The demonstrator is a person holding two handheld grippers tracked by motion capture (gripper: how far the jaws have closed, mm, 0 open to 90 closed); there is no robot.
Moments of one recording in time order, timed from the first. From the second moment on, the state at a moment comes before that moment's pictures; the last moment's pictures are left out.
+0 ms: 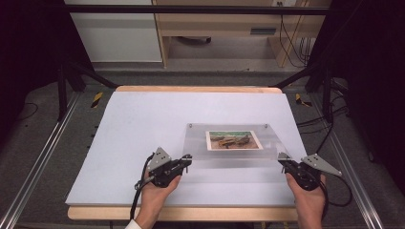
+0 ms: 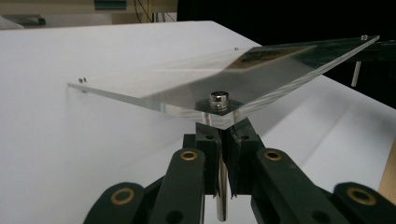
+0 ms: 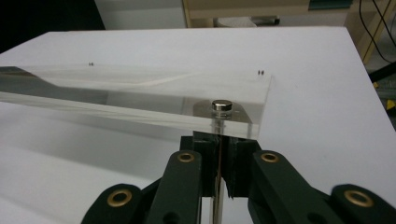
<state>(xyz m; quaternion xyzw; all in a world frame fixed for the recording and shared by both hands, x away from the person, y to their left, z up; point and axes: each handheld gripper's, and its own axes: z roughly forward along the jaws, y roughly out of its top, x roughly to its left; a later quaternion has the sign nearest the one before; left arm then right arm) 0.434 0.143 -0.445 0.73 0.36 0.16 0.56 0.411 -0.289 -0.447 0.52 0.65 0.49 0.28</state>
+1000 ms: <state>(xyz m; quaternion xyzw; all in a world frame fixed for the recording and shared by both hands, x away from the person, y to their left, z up) 0.452 0.250 -0.411 0.69 0.37 0.22 0.58 0.467 -0.177 -0.418 0.49 0.66 0.50 0.27</state>
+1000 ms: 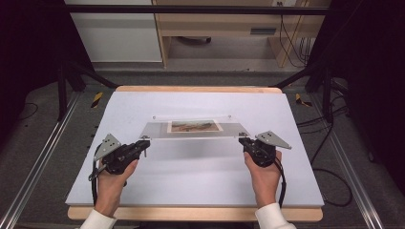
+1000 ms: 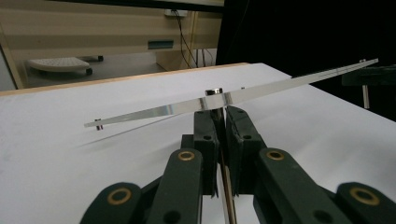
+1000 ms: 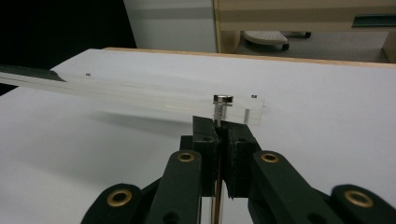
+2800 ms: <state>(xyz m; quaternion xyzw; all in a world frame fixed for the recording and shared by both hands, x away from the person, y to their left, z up) 0.466 0.245 -0.477 0.73 0.45 0.18 0.48 0.463 -0.170 -0.481 0.50 0.71 0.45 0.23</state>
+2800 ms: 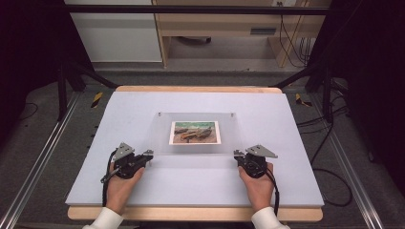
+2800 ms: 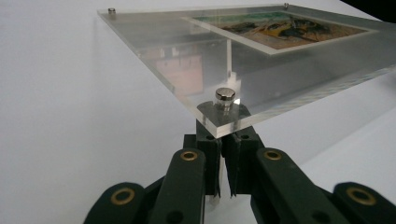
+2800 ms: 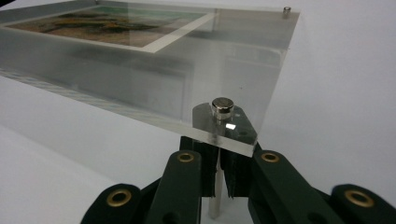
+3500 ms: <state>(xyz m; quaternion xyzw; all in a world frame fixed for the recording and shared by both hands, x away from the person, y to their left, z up) 0.461 0.247 -0.479 0.75 0.46 0.18 0.45 0.457 -0.181 -0.478 0.49 0.72 0.44 0.20</state>
